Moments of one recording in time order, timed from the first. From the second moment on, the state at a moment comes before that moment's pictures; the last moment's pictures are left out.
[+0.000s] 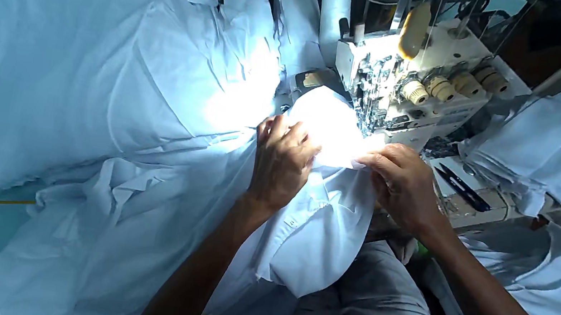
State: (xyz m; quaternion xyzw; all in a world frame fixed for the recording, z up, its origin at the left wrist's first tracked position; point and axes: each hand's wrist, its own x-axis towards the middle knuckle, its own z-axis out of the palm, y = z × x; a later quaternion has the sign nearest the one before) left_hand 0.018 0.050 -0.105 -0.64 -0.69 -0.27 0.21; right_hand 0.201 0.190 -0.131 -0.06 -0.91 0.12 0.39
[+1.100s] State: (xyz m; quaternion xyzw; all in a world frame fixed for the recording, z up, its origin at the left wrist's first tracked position) left_hand 0.026 0.042 -0.123 -0.65 -0.68 -0.25 0.22; right_hand 0.210 0.195 -0.129 -0.09 -0.92 0.02 0.39
